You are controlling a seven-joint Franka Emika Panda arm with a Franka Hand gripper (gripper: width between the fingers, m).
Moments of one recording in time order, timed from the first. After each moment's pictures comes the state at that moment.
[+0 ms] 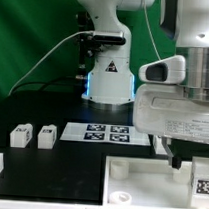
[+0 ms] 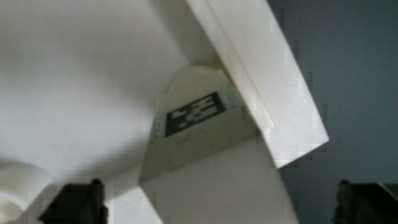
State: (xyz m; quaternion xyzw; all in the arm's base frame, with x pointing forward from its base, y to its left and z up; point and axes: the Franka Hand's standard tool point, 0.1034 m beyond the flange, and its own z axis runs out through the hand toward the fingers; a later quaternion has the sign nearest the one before) arm 0.638 0.115 0.080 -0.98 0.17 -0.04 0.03
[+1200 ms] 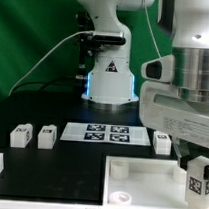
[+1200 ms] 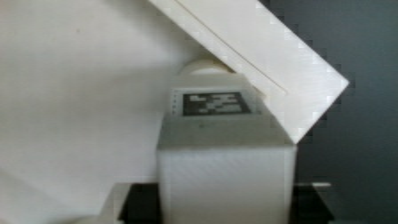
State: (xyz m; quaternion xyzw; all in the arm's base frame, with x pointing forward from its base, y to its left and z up) arm 0.637 0.107 0.078 -0.86 0.51 -0.01 0.03
